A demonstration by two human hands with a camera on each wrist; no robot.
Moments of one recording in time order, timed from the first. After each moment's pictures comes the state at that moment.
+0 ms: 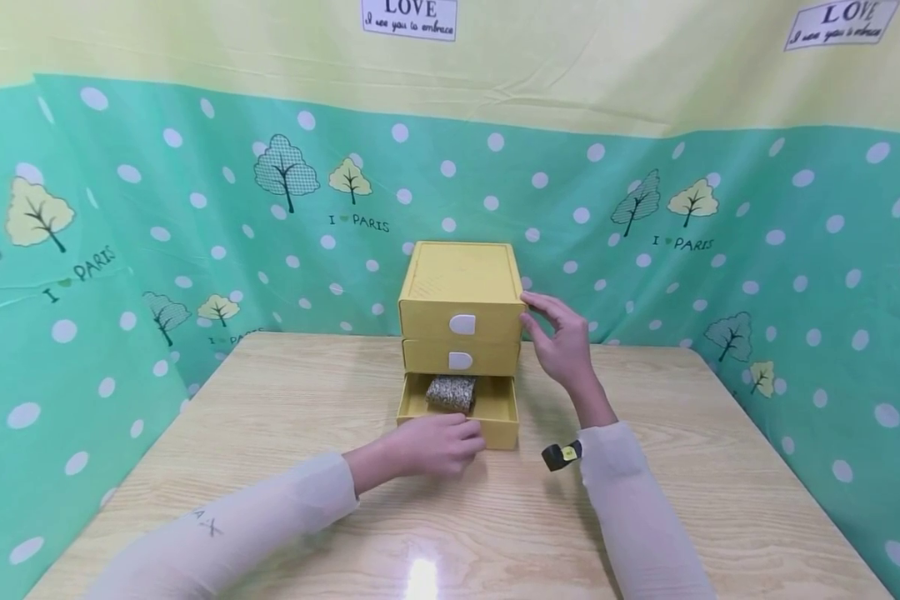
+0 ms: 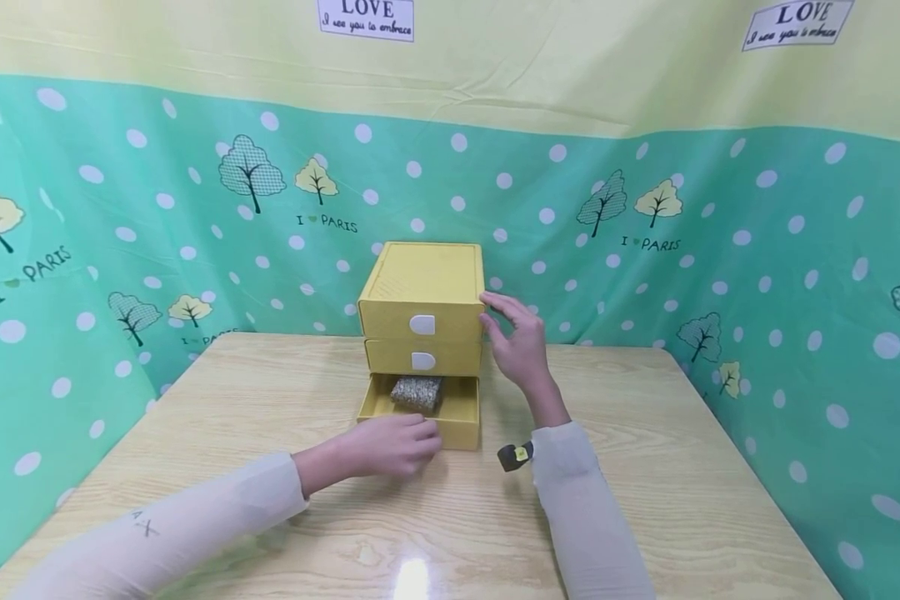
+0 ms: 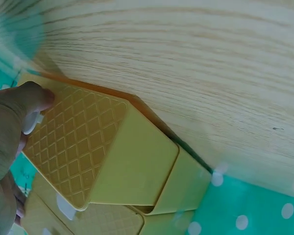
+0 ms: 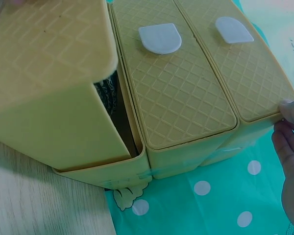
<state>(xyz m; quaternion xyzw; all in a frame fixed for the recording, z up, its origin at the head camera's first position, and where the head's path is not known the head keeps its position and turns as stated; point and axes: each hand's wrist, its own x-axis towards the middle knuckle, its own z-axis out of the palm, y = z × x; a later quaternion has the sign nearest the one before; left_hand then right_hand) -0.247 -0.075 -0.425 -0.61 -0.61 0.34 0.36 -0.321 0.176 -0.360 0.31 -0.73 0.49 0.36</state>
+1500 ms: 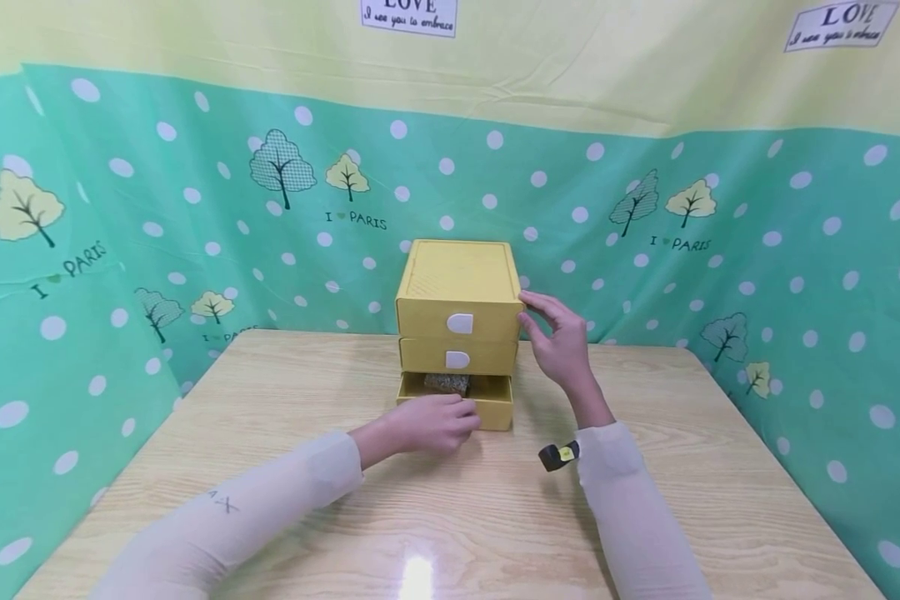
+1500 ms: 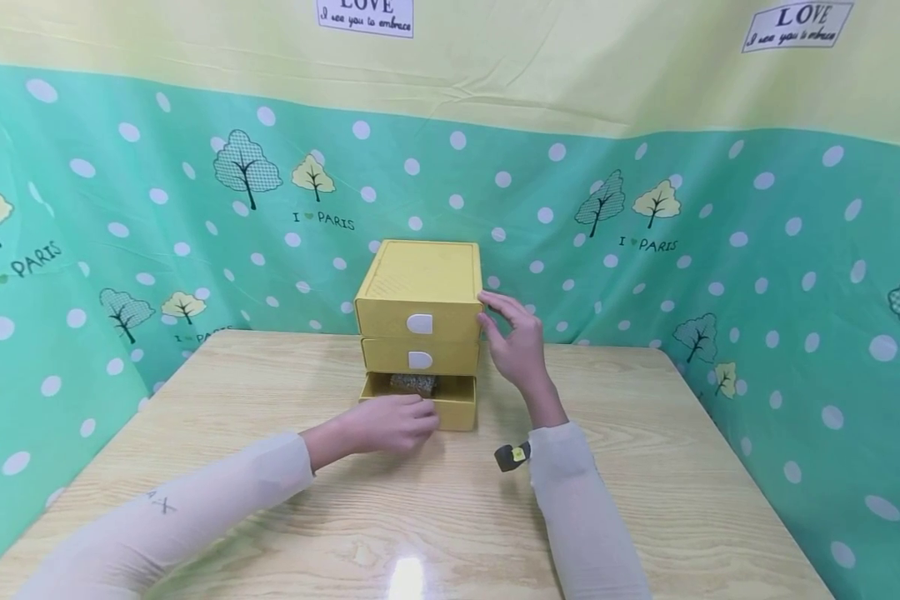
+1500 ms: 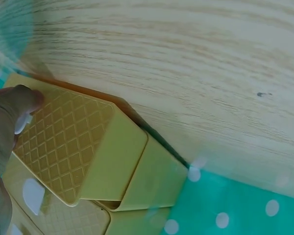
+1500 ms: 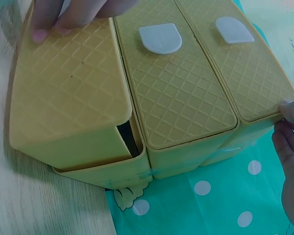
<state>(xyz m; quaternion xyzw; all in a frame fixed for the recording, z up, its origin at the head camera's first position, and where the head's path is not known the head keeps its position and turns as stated) -0.281 -0.077 -0.427 -0.60 -0.63 0.35 0.34 -0.291 0.164 -0.337 0.31 -0.73 0.50 0.35</state>
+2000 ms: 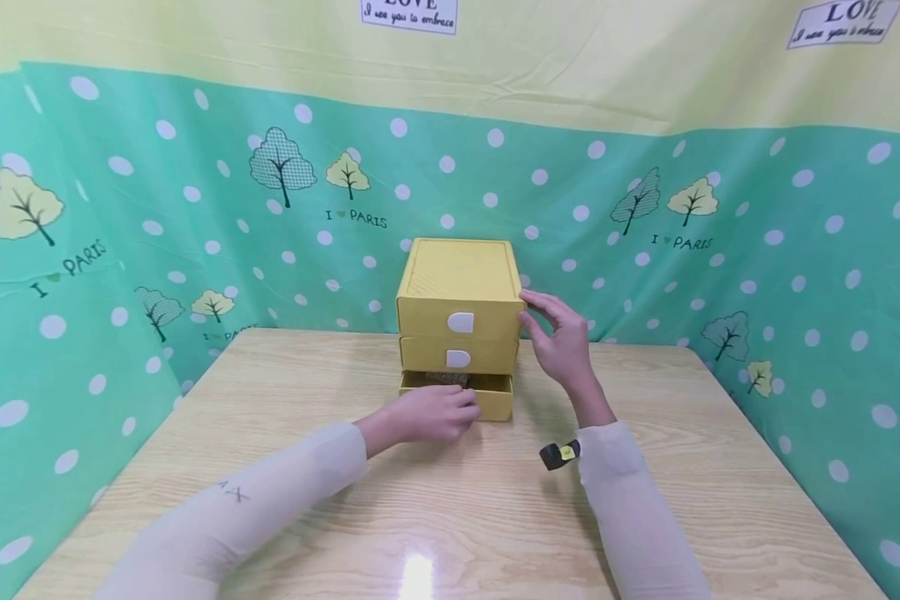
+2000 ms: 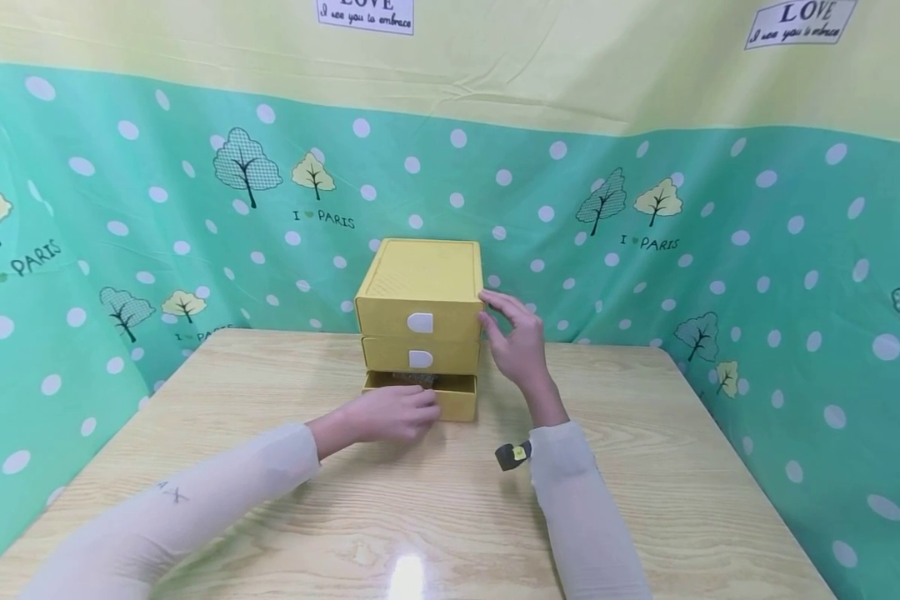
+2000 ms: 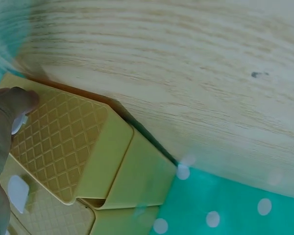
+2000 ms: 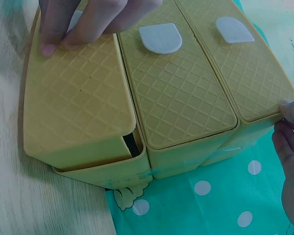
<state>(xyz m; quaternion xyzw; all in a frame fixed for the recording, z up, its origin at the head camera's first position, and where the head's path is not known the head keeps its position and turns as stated) -0.293 -0.076 -0.425 -0.59 -0.64 0.36 0.33 -0.292 0.163 -0.337 0.31 -0.73 0.50 0.36</state>
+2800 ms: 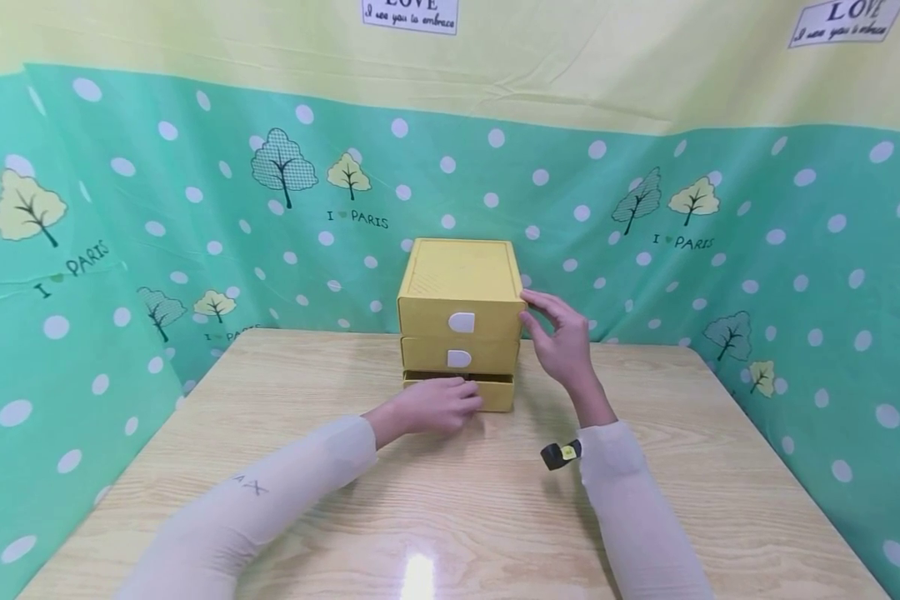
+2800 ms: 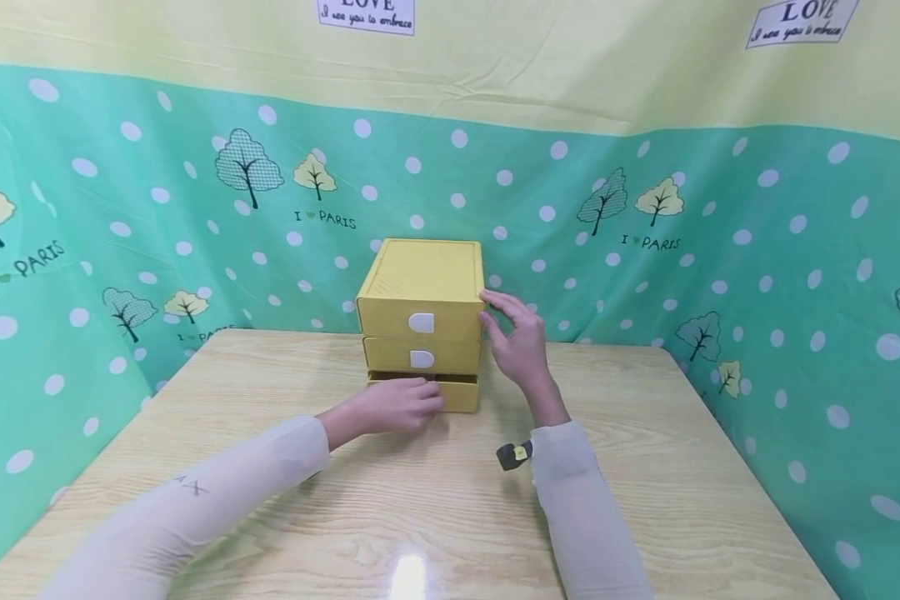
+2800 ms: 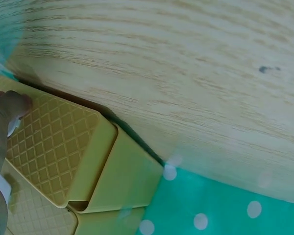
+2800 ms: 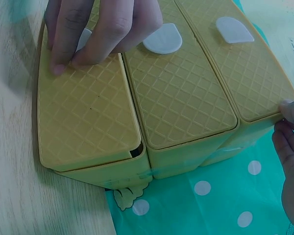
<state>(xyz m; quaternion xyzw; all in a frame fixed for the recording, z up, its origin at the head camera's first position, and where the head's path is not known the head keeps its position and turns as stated) -0.308 -0.073 -0.427 -0.58 -0.66 0.35 0.32 -0.292 0.163 -0.338 0.31 -0.73 0.49 0.37</state>
